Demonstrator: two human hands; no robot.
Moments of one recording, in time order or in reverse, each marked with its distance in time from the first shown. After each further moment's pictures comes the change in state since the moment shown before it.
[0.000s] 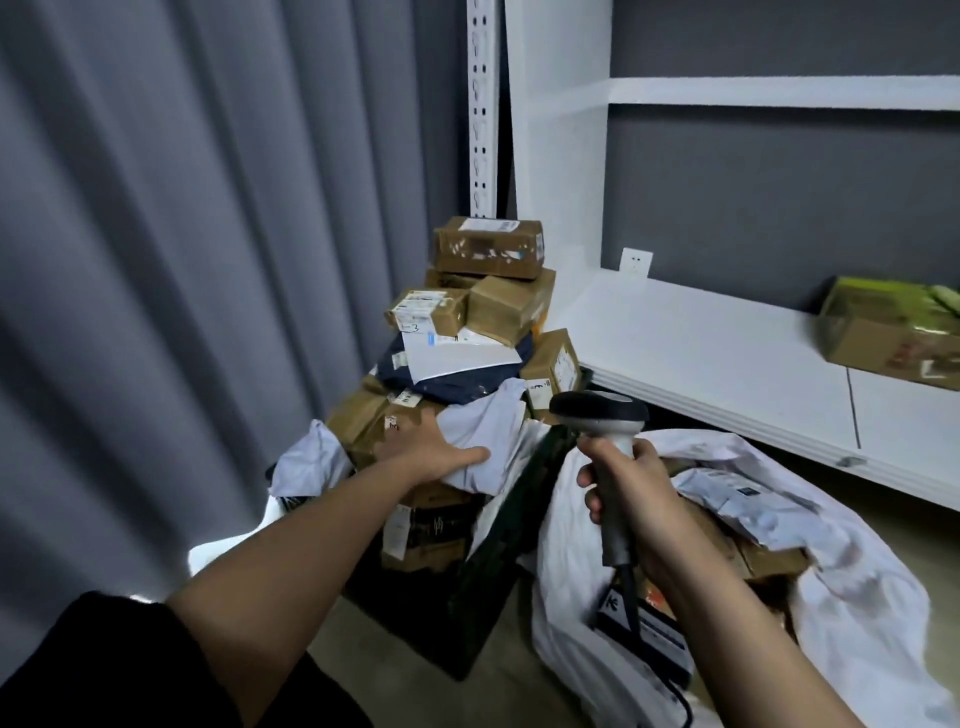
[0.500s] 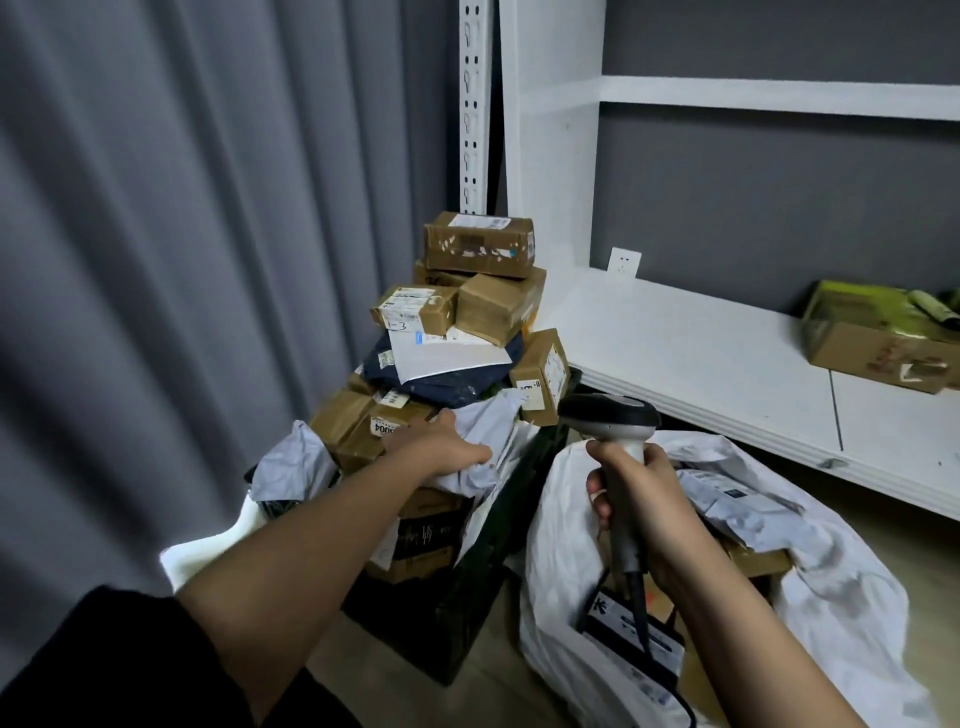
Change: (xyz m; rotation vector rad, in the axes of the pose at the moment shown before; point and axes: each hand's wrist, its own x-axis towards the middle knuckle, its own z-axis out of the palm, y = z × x) left_hand 0.009 0.028 -0.001 0.097 -0.113 0.028; right_hand 0.014 0.008 -0.016 -0.010 0.019 -0.014
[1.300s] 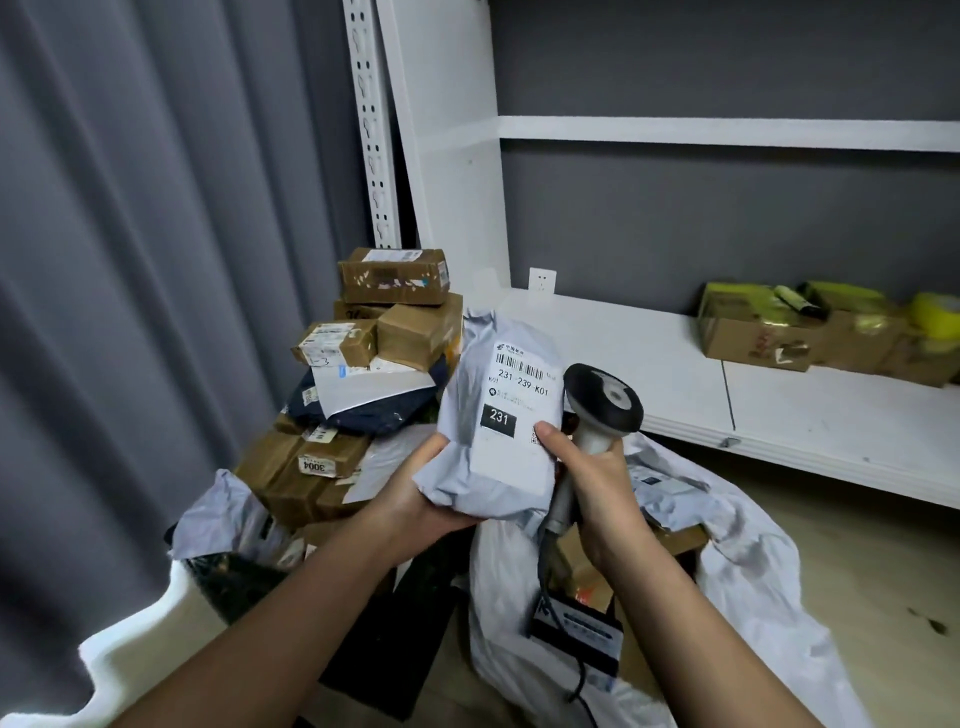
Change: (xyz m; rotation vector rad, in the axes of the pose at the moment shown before) left_hand -0.107 0.061 0.013 -1.731 -0.465 0.269; right_hand -0.006 -0.012 -0.026 0.343 0.147 -0.213
